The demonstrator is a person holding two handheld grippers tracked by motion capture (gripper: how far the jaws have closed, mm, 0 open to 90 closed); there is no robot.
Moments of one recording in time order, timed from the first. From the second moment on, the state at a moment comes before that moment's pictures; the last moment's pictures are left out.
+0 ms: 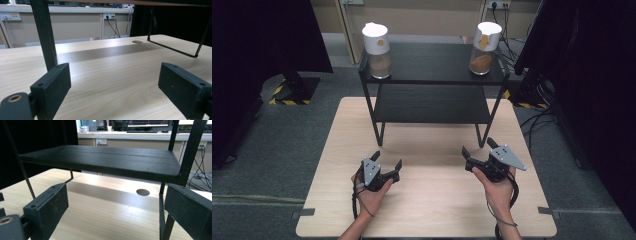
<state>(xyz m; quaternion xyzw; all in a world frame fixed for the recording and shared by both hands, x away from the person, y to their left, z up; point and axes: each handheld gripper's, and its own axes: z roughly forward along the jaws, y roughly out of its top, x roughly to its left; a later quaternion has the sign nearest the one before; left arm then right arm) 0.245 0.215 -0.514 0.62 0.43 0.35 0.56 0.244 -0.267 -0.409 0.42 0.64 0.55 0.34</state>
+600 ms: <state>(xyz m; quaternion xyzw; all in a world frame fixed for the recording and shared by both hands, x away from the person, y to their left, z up) 0.245 0.215 -0.514 0.62 0.43 0.35 0.56 0.236 -0.273 -0.437 0.43 0.66 0.53 0.32</state>
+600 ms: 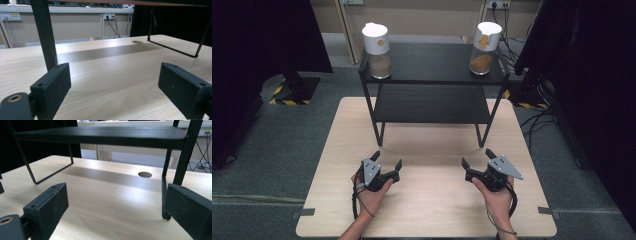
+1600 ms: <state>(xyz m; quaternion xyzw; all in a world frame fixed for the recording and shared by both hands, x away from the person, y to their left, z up) 0.245 0.214 -0.515 0.61 0.43 0.35 0.56 0.225 -0.281 -0.474 0.45 0.67 0.51 0.30</state>
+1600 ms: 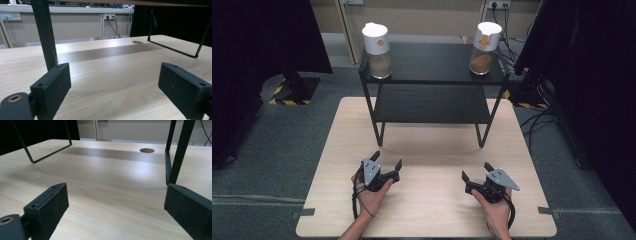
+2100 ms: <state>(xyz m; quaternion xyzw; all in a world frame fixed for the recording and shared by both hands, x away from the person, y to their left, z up) 0.245 0.215 -0.514 0.62 0.43 0.35 0.56 0.222 -0.281 -0.481 0.45 0.67 0.51 0.30</state>
